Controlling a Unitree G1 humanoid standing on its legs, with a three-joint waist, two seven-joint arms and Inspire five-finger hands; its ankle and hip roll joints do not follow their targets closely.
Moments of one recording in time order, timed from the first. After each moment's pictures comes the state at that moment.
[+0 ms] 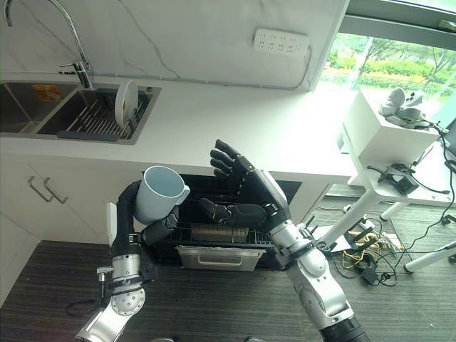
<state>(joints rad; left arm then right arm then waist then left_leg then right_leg) 0.04 0.34 -0.34 0.14 0.25 -0.40 0.77 -0.08 -0.48 0.26 -0.20 0.64 -0.18 0.21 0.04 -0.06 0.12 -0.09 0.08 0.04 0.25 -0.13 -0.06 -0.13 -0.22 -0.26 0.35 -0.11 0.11</state>
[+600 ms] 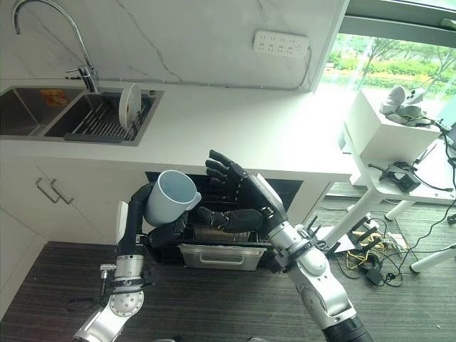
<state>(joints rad) 0.03 0.38 -0.36 0.14 0.25 -0.43 0.65 -0.08 -0.51 0.26 -0.20 0.60 -0.12 0.27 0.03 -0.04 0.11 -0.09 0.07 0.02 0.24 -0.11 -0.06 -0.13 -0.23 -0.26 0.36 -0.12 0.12</state>
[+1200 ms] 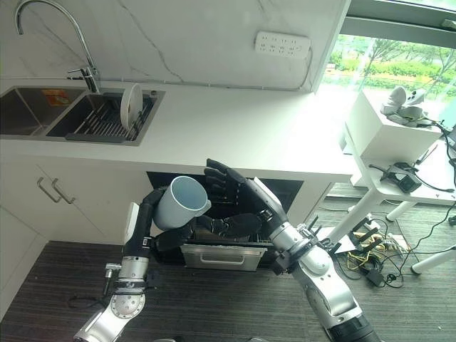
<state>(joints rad) 0.03 0.38 -0.39 0.14 0.25 -0.44 0.58 -0.08 -0.54 0.26 -0.20 0.55 -0.10 0.27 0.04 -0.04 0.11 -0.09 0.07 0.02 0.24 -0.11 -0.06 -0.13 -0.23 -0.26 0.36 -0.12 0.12</state>
